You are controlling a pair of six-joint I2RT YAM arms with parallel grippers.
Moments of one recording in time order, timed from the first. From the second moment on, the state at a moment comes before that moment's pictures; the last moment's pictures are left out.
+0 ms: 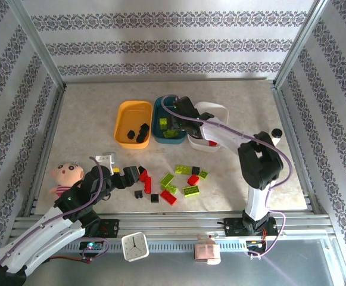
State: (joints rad) left arm -0.69 0.47 0.38 -0.50 -0.16 -0.73; right arm 0.61 1.84 1.34 -0.32 0.15 0.38
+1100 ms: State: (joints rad) left arm -0.69 1.12 0.41 -0.36 -0.17 -0.62; right arm 0.66 1.51 0.91 -0.16 0.12 0.45
